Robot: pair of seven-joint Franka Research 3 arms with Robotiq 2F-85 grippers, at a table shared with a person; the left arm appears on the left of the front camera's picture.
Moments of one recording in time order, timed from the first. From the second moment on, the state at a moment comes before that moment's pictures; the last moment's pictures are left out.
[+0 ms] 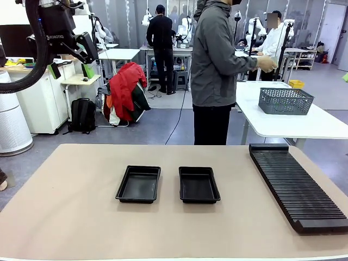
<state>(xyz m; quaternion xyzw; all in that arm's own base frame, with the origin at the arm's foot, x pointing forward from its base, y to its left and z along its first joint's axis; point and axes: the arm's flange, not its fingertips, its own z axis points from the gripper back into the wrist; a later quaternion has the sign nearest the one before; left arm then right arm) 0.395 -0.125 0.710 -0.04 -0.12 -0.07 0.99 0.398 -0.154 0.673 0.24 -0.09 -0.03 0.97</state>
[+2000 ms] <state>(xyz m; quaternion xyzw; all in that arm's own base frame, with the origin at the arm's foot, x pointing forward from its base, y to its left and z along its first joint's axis) 0.395 -0.125 0.710 -0.04 -0.12 -0.07 0.99 0.399 -0.152 0.677 0.24 -0.10 0.00 0.97</state>
